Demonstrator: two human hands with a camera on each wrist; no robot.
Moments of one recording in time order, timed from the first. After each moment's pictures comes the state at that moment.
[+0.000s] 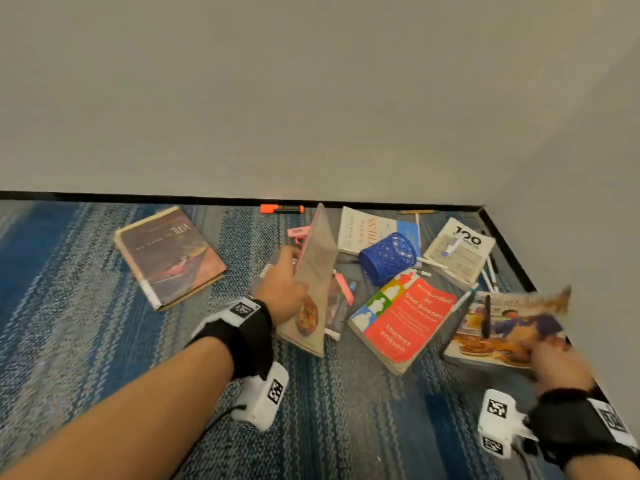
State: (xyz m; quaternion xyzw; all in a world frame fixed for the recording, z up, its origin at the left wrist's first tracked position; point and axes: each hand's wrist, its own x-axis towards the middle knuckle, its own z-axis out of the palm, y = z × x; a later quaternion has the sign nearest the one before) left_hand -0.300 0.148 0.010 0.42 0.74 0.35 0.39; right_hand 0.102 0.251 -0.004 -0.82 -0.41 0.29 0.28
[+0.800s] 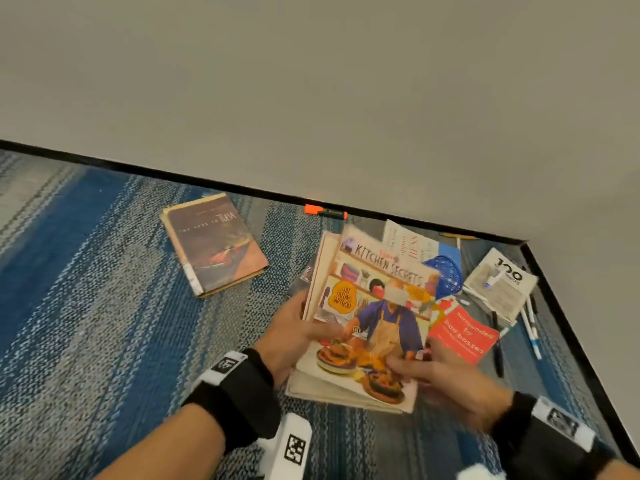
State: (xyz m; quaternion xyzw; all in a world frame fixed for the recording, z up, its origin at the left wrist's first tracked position) left_hand -0.322 0.079 -0.009 0.19 0.49 0.59 0.61; right_hand -0.111 0.171 0.040 -0.48 -0.50 0.71 0.06
